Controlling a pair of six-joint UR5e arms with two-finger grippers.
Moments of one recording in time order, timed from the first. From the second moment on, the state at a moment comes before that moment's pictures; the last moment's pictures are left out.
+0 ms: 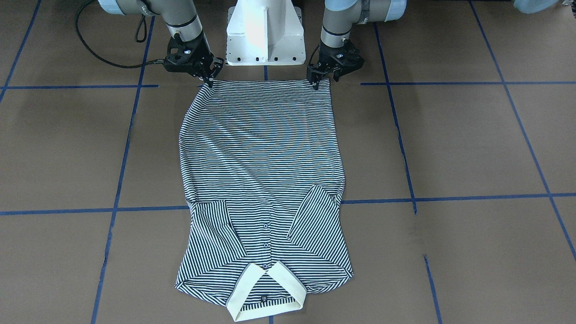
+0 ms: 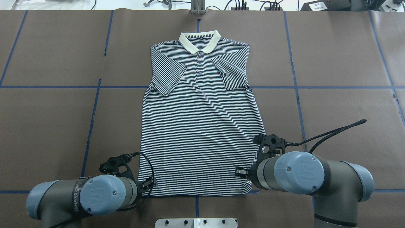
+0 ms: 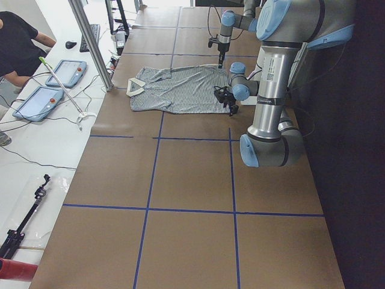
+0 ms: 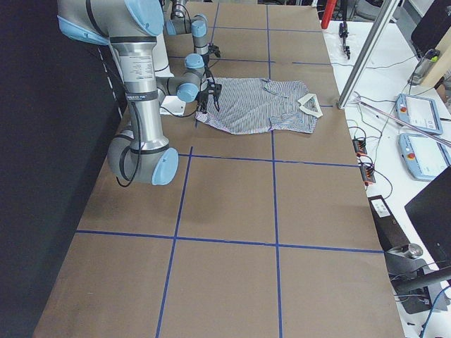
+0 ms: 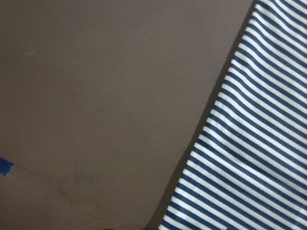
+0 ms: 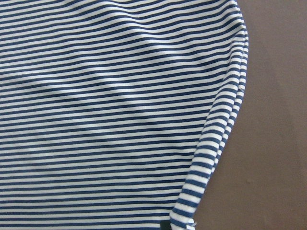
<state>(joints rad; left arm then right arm) -0.15 -1.86 -1.97 -1.68 -1.61 -1.91 0.24 -1.32 2.08 -1.45 1.68 1.59</state>
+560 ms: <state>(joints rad) -0.16 -1.87 -1.99 -1.66 -1.61 -1.92 0.24 -1.32 2.08 -1.45 1.68 1.59</state>
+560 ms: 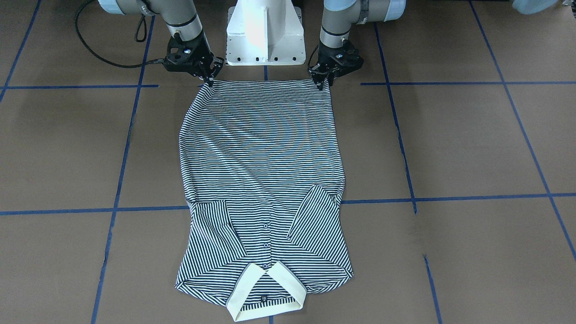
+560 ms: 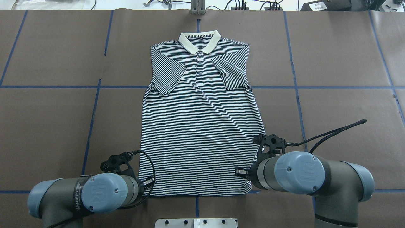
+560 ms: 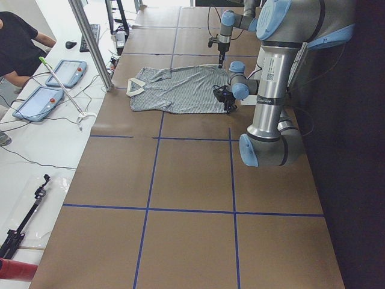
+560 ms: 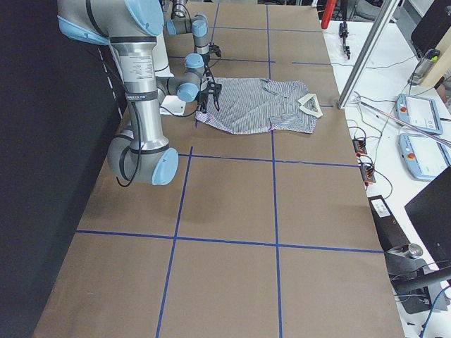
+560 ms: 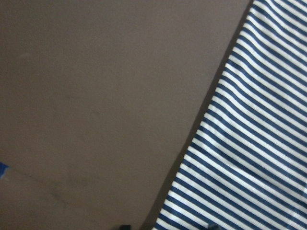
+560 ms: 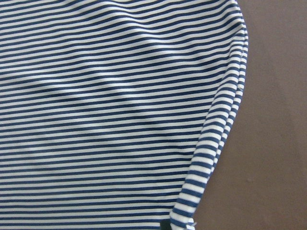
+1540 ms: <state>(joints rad) -0.17 -1.88 -2.14 -1.54 -1.62 -1.83 0.25 -1.35 2.17 -1.46 1.75 1.59</state>
